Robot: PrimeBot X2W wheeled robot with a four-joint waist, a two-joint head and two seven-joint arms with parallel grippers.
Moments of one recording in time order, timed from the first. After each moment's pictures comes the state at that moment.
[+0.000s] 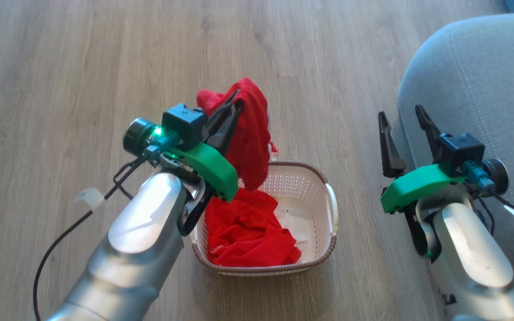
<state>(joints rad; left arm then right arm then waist) -0.62 0.05 -0.58 0.56 -0.36 -0.12 -0.25 -0.39 -0.11 0.20 0.38 0.22 0.12 -0.26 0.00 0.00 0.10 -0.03</state>
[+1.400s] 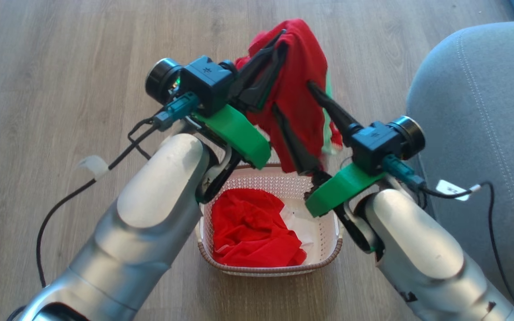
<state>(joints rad) -0.76 0.04 -0.67 0.39 -0.43 -0.12 -0.26 -0.54 -0.12 0.60 0.22 0.32 0.12 -0.26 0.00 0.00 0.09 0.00</state>
